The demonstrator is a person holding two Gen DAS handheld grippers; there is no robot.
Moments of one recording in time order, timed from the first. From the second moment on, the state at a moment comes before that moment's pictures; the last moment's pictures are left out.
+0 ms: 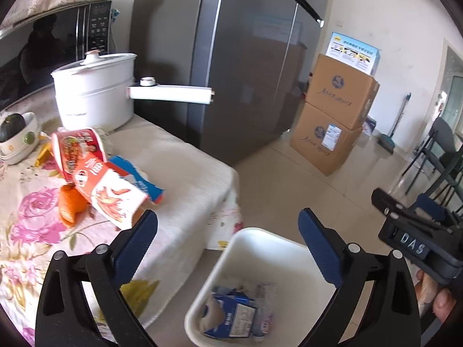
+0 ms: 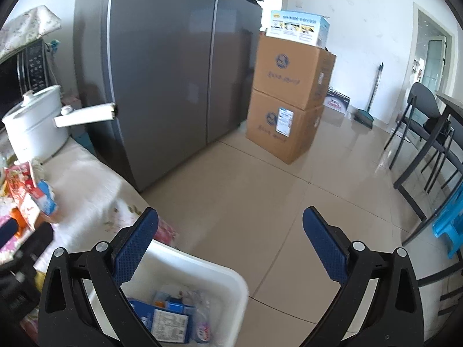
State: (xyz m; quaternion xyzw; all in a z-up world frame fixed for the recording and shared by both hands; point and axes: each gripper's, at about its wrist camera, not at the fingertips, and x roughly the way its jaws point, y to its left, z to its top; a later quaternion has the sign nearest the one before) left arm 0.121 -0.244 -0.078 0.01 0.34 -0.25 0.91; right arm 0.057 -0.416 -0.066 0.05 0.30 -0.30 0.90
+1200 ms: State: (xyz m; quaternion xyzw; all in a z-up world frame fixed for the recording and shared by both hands) left arm 0.193 -0.056 -0.092 -0.08 0.37 -0.07 0.92; right arm 0.181 -0.245 -0.082 0.00 0.32 -0.14 0.94
